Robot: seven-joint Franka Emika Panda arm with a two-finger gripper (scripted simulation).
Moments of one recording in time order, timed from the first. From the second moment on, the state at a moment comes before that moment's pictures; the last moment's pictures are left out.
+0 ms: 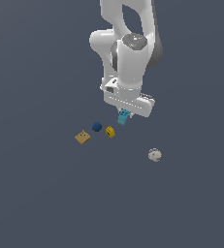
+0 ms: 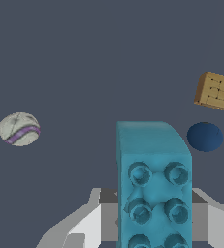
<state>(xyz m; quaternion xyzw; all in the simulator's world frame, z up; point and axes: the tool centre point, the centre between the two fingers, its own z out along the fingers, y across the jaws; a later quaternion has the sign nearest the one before) -0.082 0.062 0.197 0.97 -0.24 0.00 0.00</state>
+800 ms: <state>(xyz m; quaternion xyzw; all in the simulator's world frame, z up) -0.053 0.058 0.326 0.97 -0.24 0.00 0.00</state>
